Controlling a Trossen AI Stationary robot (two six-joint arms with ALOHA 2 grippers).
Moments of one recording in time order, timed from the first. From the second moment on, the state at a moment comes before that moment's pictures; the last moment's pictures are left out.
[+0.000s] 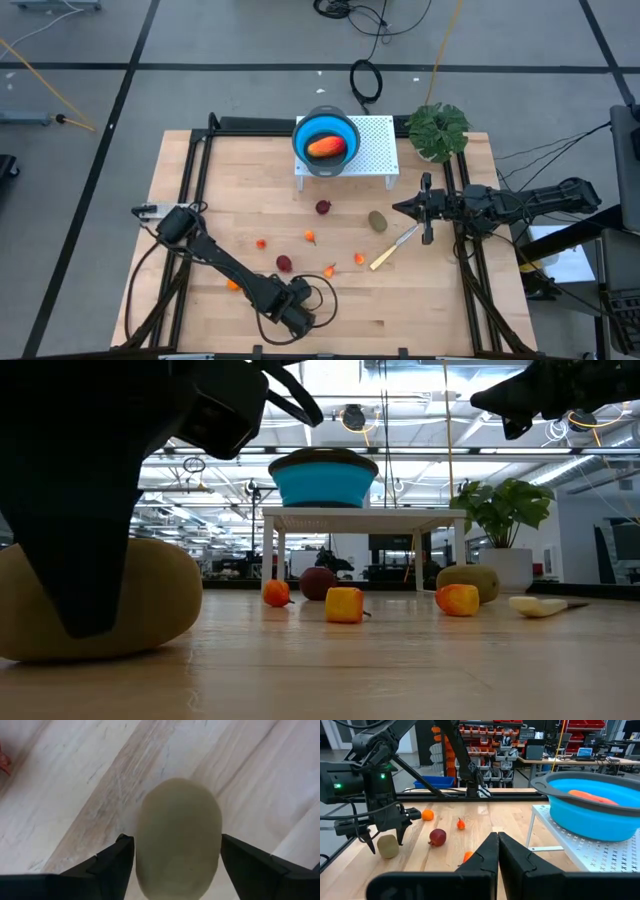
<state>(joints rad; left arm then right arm) -0.59 2.11 1.54 -0.81 -0.04 -1.23 0.15 0.49 0.35 0.07 0.21 0.01</state>
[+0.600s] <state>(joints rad) -0.59 2.08 1.54 -0.81 -0.02 -1.20 0.15 0.49 0.35 0.07 0.21 0.01</state>
